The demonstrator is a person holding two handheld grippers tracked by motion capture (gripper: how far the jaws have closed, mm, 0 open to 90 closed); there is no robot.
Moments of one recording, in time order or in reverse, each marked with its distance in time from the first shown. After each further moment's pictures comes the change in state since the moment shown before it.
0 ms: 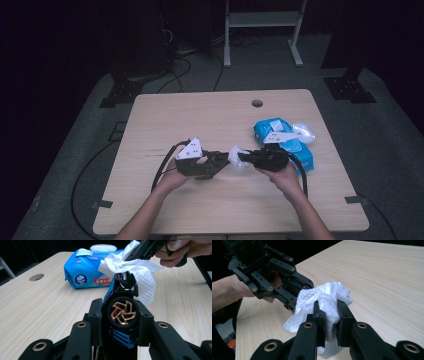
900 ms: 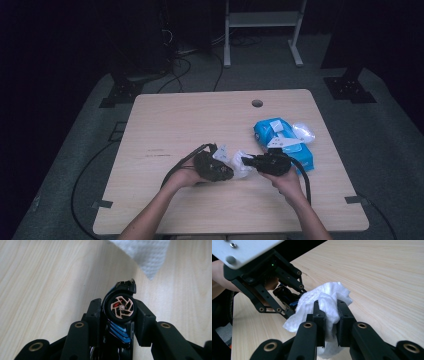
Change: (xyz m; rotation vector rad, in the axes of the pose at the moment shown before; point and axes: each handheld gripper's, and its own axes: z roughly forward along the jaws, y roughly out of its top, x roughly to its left) left arm -0.014 0.020 0.049 0.528 -0.064 0.063; right arm -0.011 -0.023 0.000 0.001 -0.008 0.051
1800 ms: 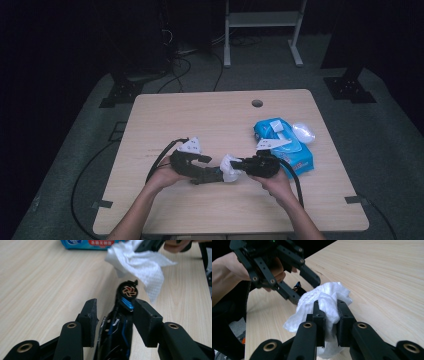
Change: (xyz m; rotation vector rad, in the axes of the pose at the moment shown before) left arm 0.018 -0.049 -0.050 -0.282 -0.039 -0.161; right arm 0.019 0.005 0.025 0.021 0.082 -0.012
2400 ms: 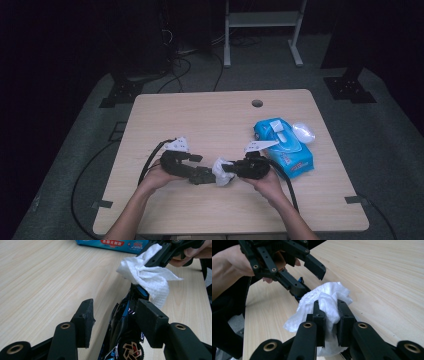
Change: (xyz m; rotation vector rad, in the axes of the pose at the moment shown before) left arm 0.012 -0.028 -0.010 -0.060 -0.002 -0.106; right arm 0.008 0.000 0.025 0.055 0.011 -0.013
